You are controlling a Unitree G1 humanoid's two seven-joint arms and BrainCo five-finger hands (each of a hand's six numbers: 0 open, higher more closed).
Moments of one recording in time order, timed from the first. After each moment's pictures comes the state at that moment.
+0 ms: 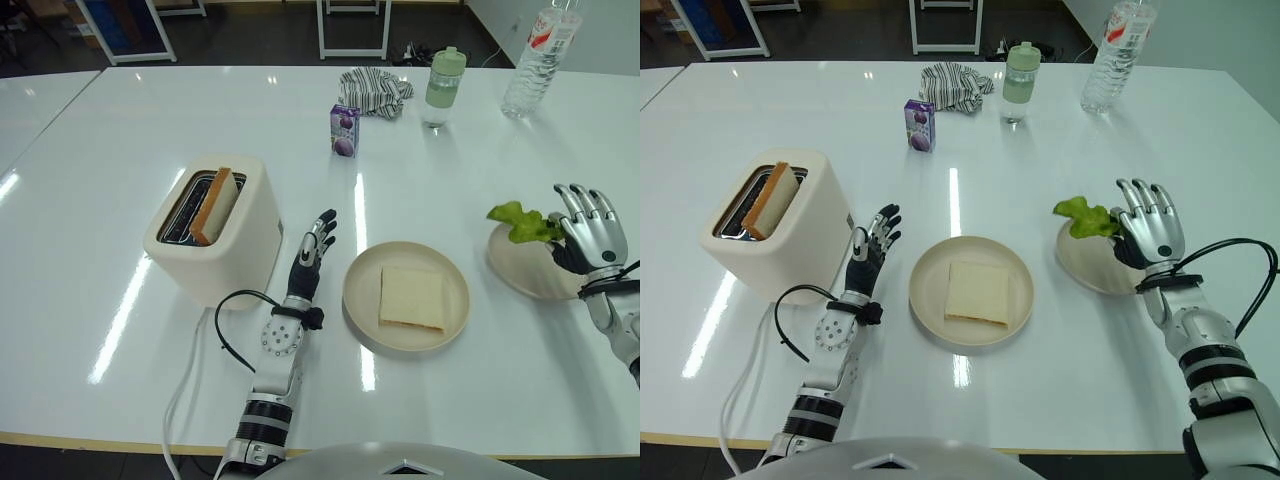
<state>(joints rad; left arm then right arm) -0.01 -0.06 -0.13 0.13 -0.04 -0.26 -0.11 -0.26 -0.91 0.29 0.51 -0.89 -0.15 -0.61</state>
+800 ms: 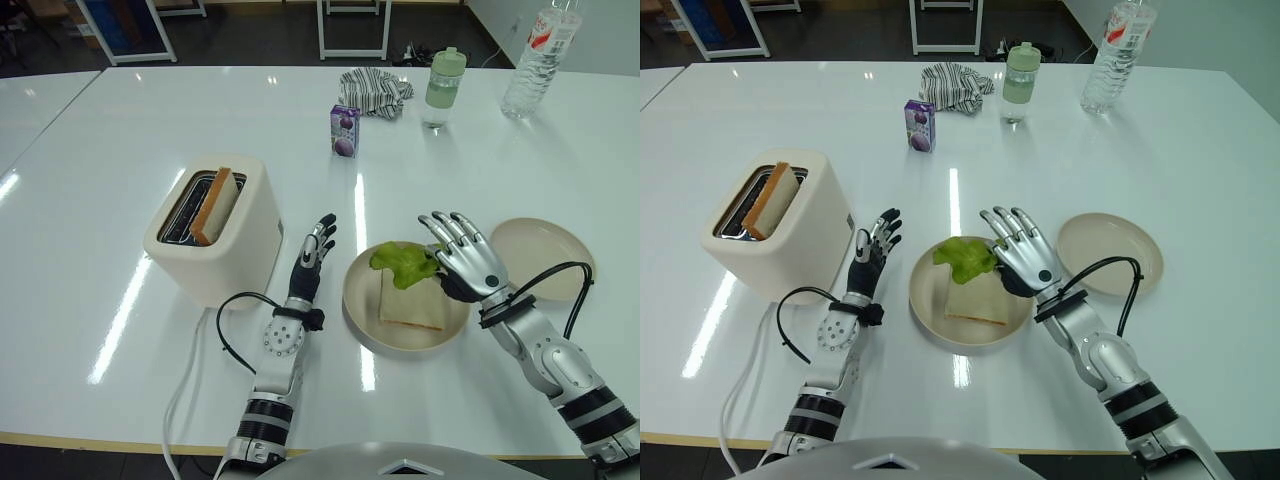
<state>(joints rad) -0.02 -0.06 -0.13 0.17 -0.04 -0.26 -0.10 -0.08 -0.67 0.42 -0.03 -1.12 -0.09 -0.33</state>
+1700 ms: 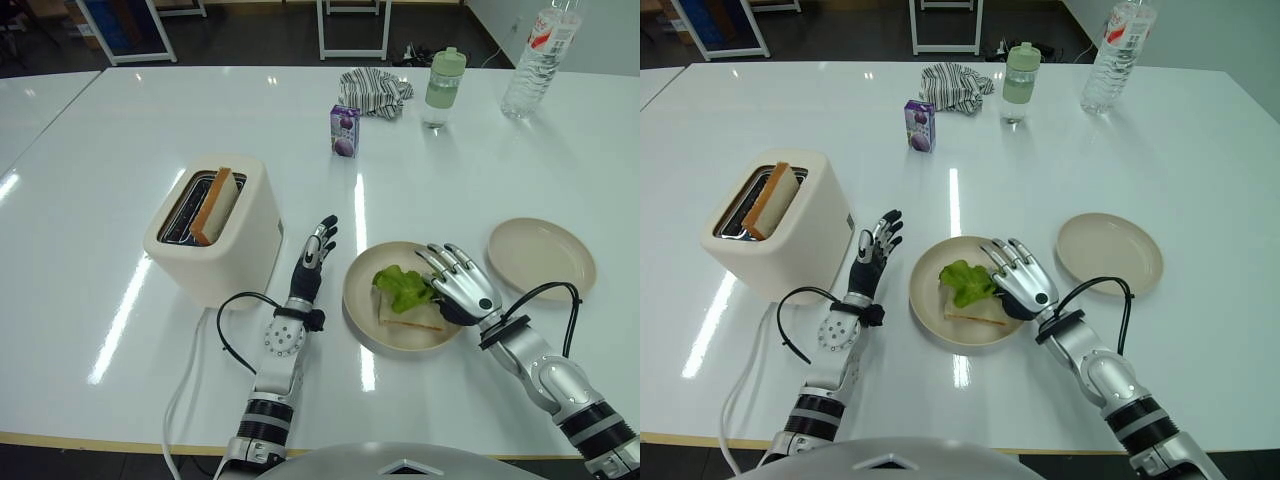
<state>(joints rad) -0.02 -0.06 -0.13 0.17 -0.02 -0.25 -0.10 -0.01 -0.68 0.44 0.00 -1.19 -0.11 -0.30</state>
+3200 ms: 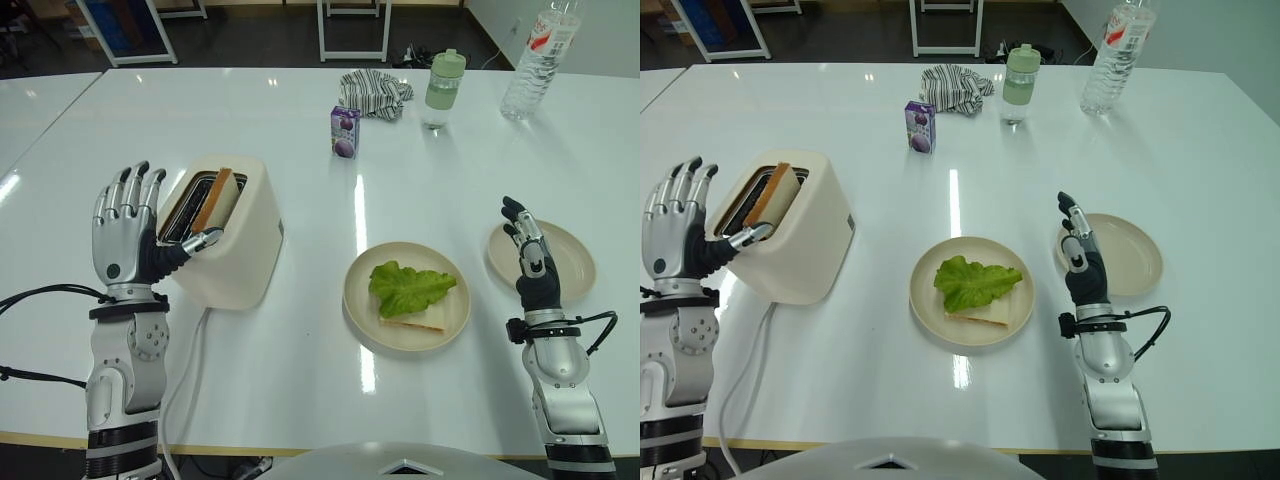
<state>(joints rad) 0.11 0.46 0.26 -0.22 0.88 -0.05 0.18 0.19 -0.32 -0.04 -0.25 -0.06 -0.21 -0.03</state>
